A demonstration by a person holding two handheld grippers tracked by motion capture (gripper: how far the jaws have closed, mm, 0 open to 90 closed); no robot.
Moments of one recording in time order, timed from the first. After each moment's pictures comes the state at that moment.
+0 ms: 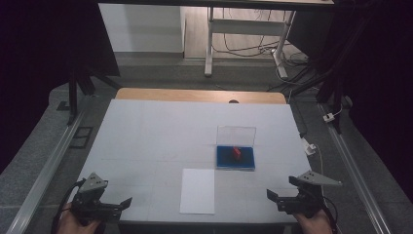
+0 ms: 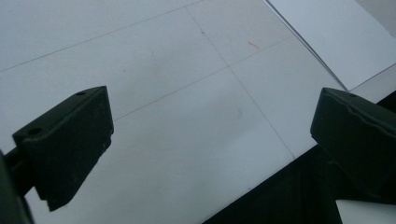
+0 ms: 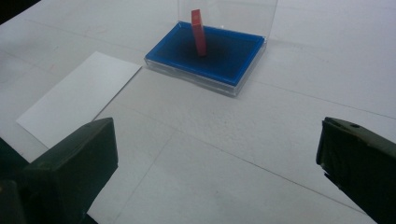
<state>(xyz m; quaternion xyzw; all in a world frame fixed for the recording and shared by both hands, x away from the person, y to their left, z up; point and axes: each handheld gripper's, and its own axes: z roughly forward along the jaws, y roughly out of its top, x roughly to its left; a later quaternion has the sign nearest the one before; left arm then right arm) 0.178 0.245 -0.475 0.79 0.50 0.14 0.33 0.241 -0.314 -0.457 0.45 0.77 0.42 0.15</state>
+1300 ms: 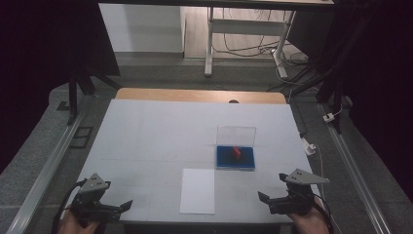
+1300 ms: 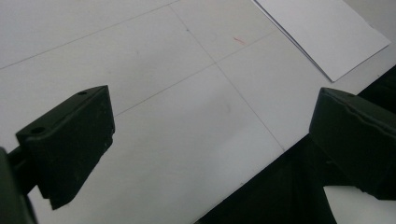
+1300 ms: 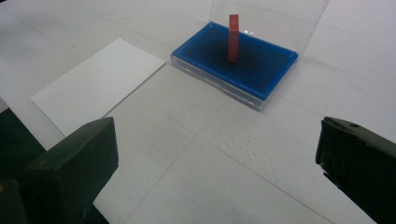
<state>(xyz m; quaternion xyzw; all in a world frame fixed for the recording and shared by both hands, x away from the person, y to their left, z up) 0.179 0.247 -0.476 0.80 0.48 0.12 0.34 0.243 -0.290 -0.452 0.38 0.81 0.42 0.16</state>
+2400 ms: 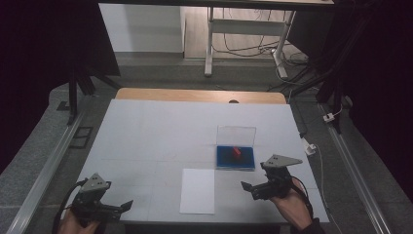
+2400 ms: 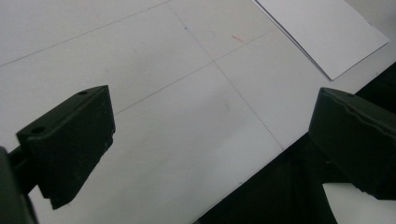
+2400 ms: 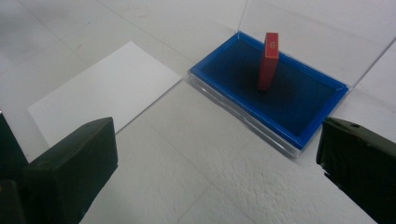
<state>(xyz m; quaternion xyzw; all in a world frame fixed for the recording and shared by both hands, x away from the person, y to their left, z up) 0.180 0.247 -0.477 0.80 0.47 0.11 0.34 0.287 -0.248 -0.458 0.34 0.84 0.40 0.13</state>
